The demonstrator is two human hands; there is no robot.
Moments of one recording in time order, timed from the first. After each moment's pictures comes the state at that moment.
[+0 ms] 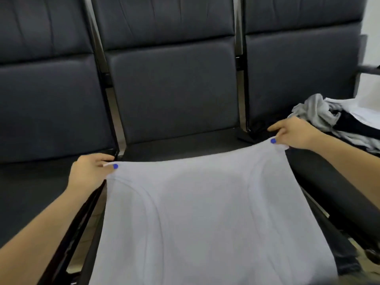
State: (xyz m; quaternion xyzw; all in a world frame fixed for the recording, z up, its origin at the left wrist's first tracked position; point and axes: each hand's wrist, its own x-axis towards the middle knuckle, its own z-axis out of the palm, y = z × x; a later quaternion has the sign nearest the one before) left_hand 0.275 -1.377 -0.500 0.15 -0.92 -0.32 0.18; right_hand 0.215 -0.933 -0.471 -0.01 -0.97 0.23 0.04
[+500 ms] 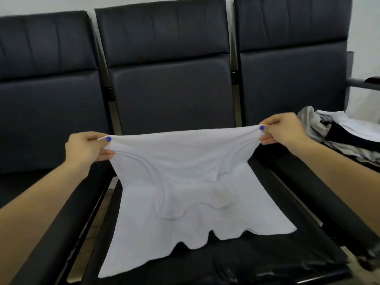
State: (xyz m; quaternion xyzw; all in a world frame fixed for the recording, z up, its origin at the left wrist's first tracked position) left_hand 0.251 -1.368 -0.435 0.17 -0.79 -0.54 0.24; right_hand 0.218 -0.956 -0.447 -0.09 -0.82 0.54 0.16
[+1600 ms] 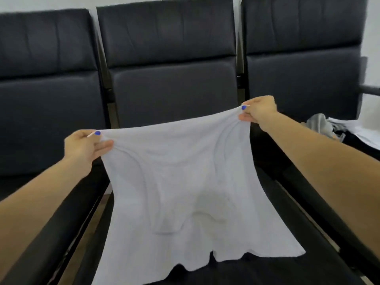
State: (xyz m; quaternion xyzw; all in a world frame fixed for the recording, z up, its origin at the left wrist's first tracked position) left_hand 0.218 -1.369 -0.438 0.19 -0.66 -0.68 0.25; right_hand 0.105 -0.994 -0.414 -0.14 -0.77 0.61 0.15
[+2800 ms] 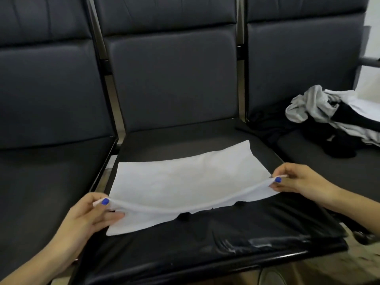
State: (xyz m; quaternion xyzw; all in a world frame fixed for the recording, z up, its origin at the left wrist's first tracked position) left_hand 0.381 -1.377 -0.570 0.12 -0.73 -0.67 0.05; right_hand 0.315 -0.931 -0.556 -0.02 -0.81 0.59 -0.07
